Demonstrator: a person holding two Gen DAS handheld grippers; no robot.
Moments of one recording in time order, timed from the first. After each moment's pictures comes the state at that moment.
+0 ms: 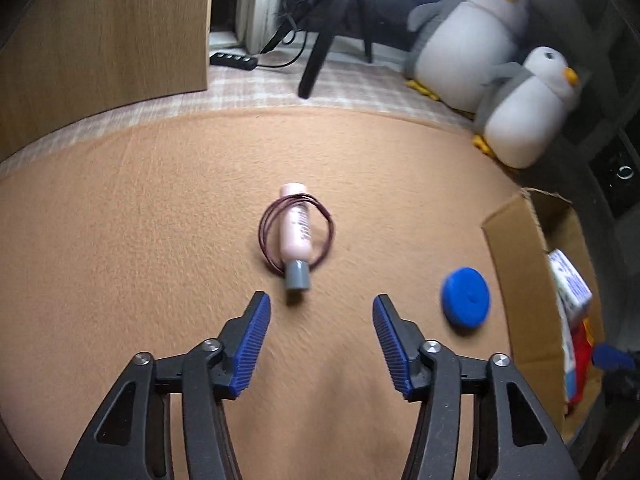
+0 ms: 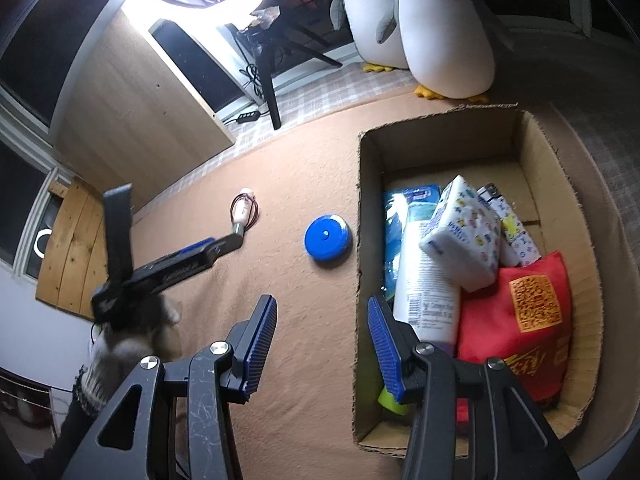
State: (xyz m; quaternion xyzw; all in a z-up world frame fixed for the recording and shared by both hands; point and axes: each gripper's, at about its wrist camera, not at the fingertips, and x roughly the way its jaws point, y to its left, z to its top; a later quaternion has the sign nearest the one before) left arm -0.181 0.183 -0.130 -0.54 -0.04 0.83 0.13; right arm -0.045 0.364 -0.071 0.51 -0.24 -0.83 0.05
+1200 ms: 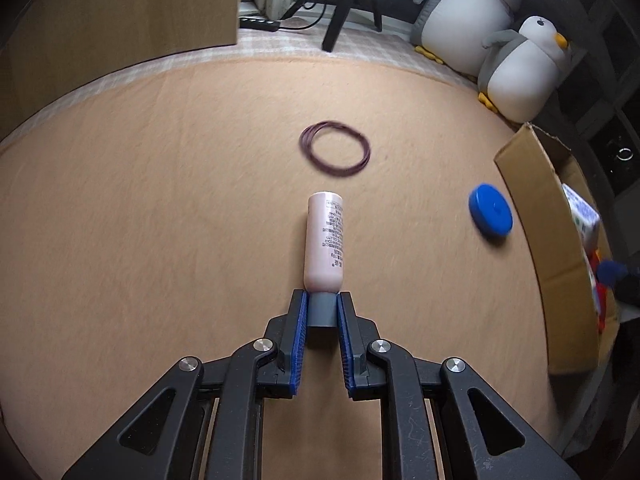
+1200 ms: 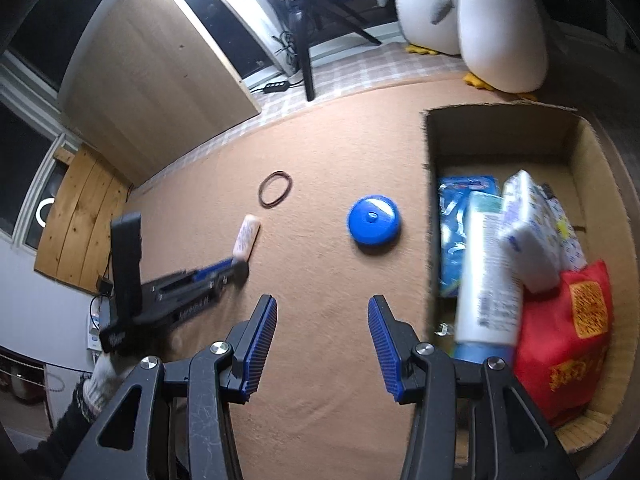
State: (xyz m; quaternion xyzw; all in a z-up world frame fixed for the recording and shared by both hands) left arm -0.126 0.143 -0.150 -0.56 -0.02 0.82 0.14; right arm -0.067 0.318 -0.080 0.53 -0.20 -0.82 0.09
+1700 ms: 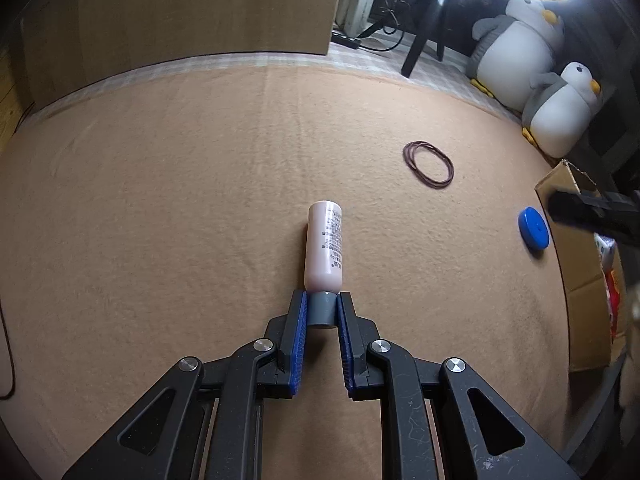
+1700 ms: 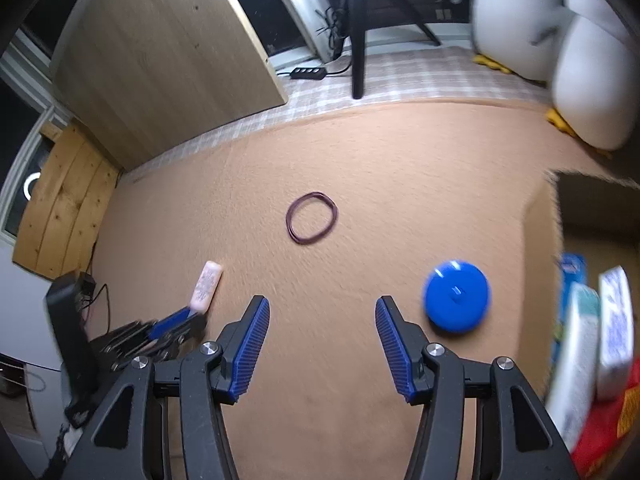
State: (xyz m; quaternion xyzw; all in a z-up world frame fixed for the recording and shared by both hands) left arm -0.117 0.071 -0.146 -0.54 -0.05 0.83 0.08; right arm -0.157 0.248 -0.102 0.55 -0.15 -0.82 0.10
